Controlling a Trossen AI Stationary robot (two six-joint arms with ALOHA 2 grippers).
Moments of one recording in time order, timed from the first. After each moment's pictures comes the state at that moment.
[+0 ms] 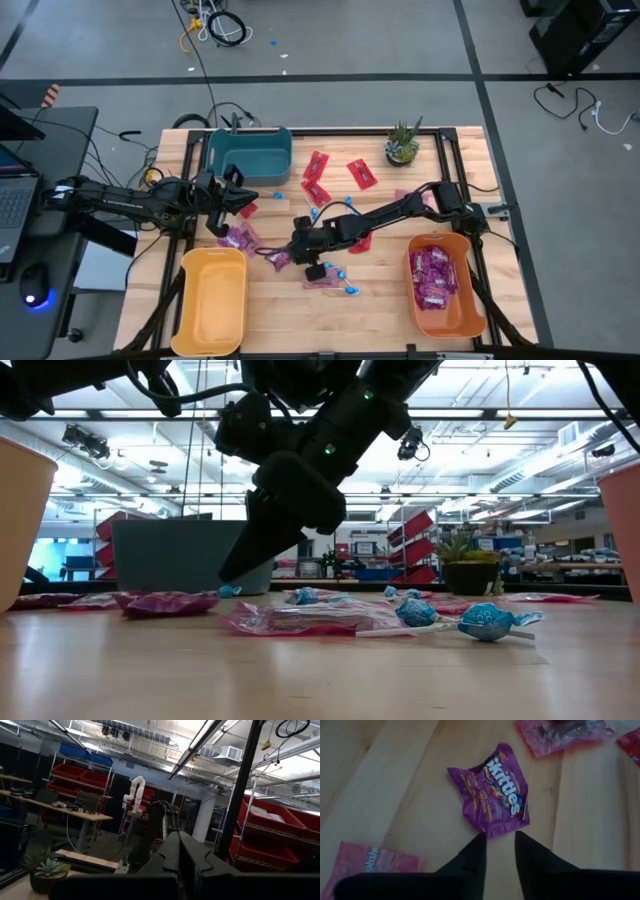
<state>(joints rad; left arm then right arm) -0.07 0.63 0.29 0.72 -0.08 -0.27 0.16 2.19 1.55 -0.25 0.05 -0.14</state>
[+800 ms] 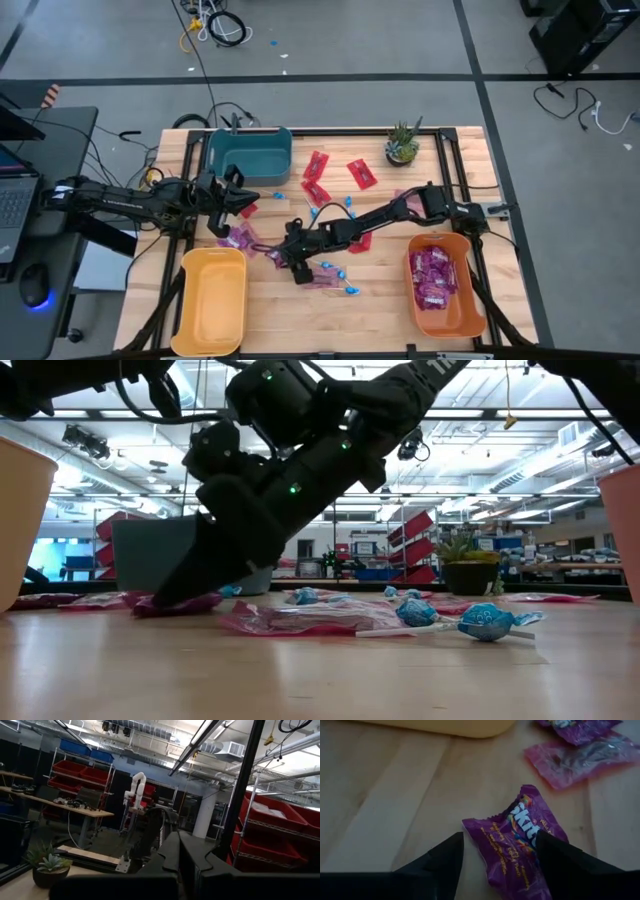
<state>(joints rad) -0.07 0.63 0.29 0.70 -0.08 -0.27 0.15 2.32 1.55 0.06 -0.04 -0.04</state>
